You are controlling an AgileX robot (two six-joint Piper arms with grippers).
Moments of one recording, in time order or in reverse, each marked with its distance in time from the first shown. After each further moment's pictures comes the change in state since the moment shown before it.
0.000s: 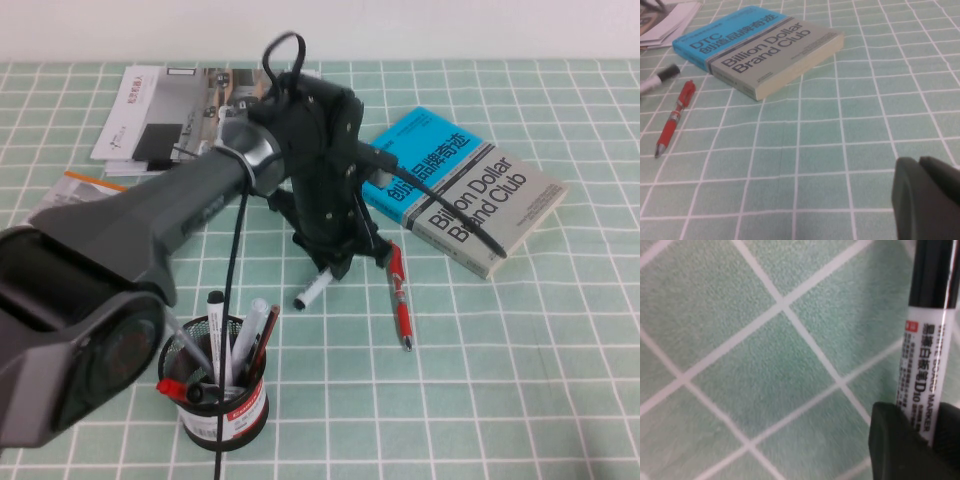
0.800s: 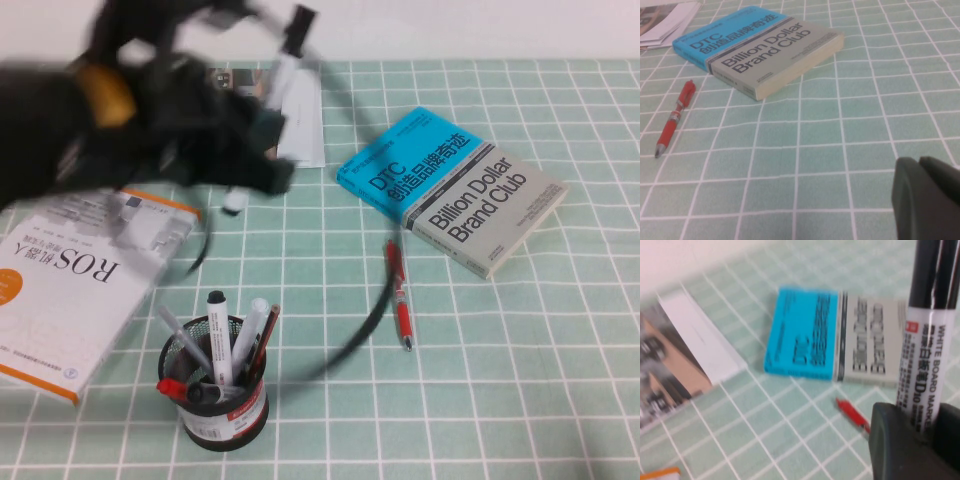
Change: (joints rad) right arm 0.000 0.000 0.000 0.000 0.000 0.000; left arm 0.001 -1.082 0.904 -0.059 -0.717 0.038
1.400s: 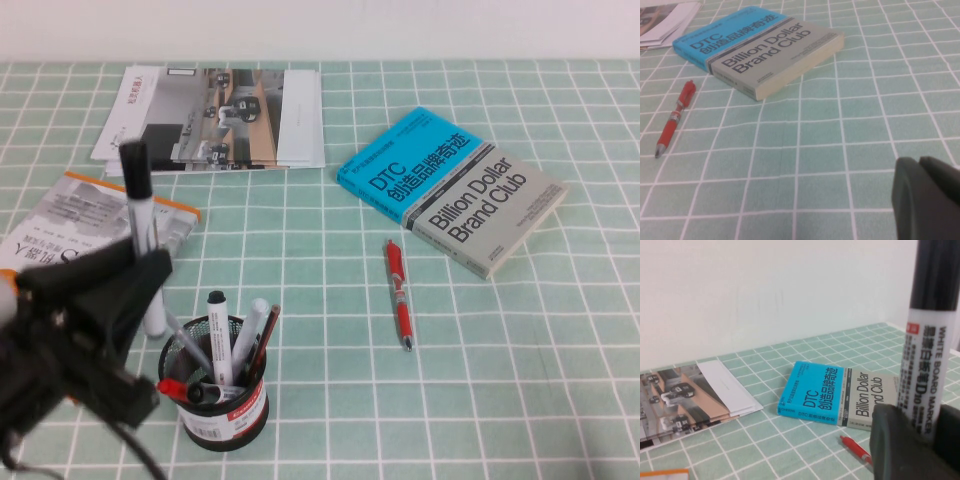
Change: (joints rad) right arm 0.000 0.000 0.000 0.000 0.000 0.000; left arm 0.000 -0.533 0.803 0.037 -0.703 -0.108
